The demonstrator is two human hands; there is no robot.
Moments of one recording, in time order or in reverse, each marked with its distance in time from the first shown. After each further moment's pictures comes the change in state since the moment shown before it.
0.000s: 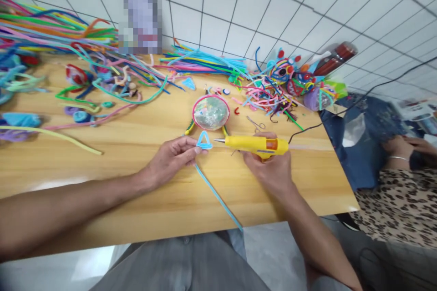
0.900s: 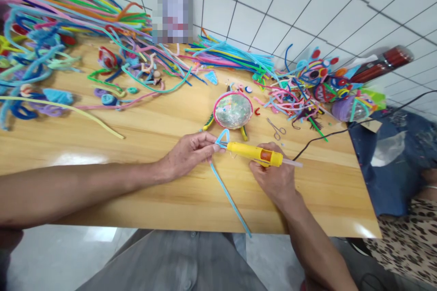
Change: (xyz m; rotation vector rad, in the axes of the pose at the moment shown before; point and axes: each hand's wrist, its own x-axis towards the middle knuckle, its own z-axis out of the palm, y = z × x) left_hand 0.001 -0.003 0.000 0.013 -0.003 0.052; right_hand -0.002 0.027 0.013 -0.455 -0.170 -0.424
